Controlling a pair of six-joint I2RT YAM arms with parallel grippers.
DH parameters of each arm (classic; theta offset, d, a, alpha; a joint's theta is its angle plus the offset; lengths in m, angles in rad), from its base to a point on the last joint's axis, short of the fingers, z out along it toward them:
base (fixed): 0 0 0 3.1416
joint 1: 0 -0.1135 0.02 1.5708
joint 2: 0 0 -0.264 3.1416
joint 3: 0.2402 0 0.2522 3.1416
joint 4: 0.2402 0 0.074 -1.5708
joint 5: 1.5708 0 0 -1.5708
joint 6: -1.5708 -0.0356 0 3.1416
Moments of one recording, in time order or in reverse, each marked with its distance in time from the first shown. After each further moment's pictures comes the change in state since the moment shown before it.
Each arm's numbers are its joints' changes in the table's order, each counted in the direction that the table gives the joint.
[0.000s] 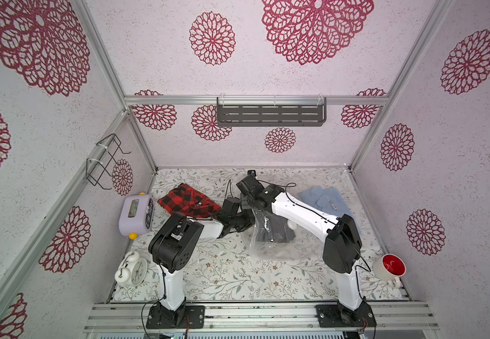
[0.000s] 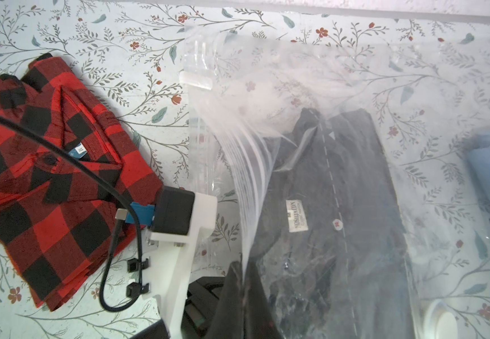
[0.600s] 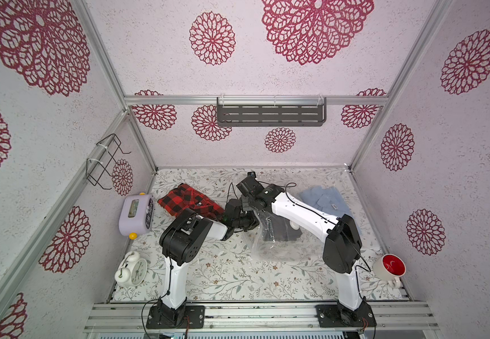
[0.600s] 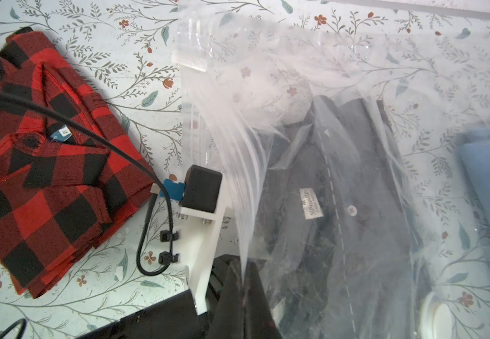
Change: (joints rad) left arm 0.020 0.114 0.005 -0.272 0.097 0.129; right arm 0.000 0.000 0.000 0.044 -0.003 0.018
